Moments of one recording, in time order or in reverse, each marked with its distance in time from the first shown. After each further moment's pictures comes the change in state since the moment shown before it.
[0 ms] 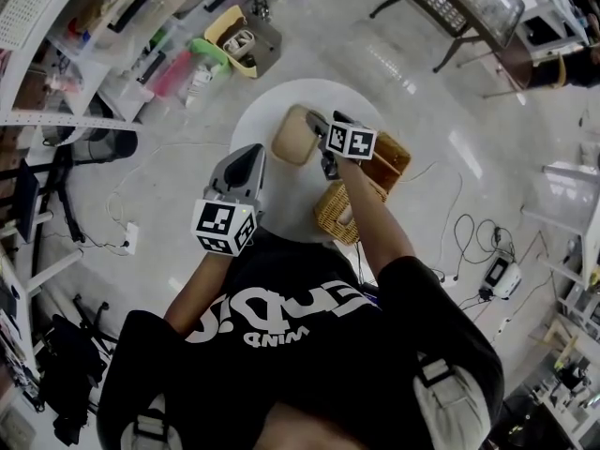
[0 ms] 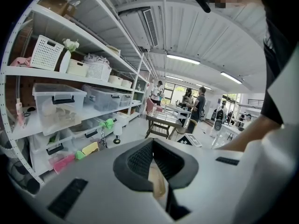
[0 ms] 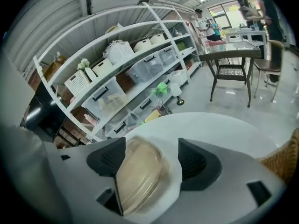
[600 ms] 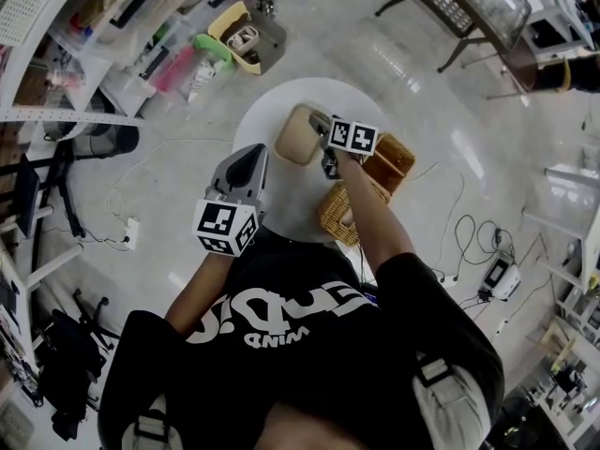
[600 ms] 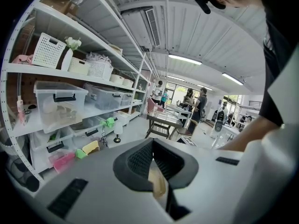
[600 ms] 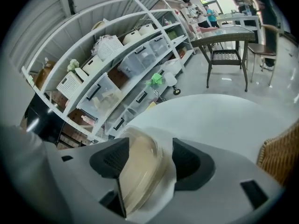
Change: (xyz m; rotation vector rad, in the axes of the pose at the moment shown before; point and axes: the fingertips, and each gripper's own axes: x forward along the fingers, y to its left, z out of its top) left arm -0.001 0.006 -0.003 -0.020 0.005 0.006; right arm 0.019 -0.010 -0.024 0.118 0.092 -0.009
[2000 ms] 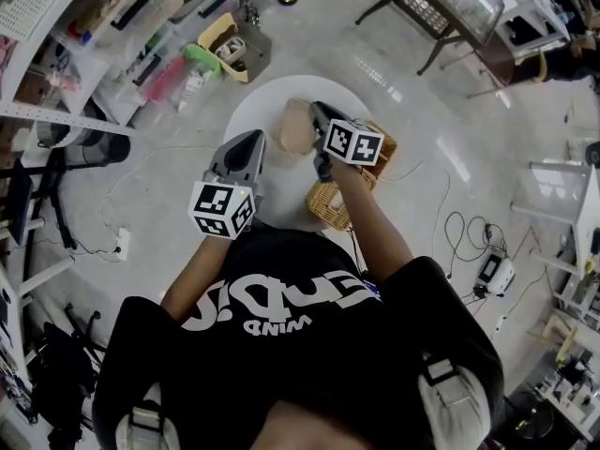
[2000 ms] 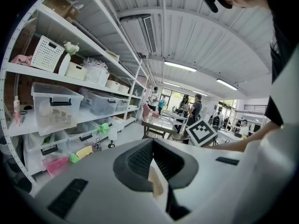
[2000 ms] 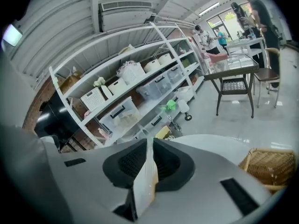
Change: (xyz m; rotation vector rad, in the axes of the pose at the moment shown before) left arm -0.018 -0.028 0.014 0.001 -0.078 -0.056; right arm -0.120 0.093 0.048 -0.133 -0.265 0.089
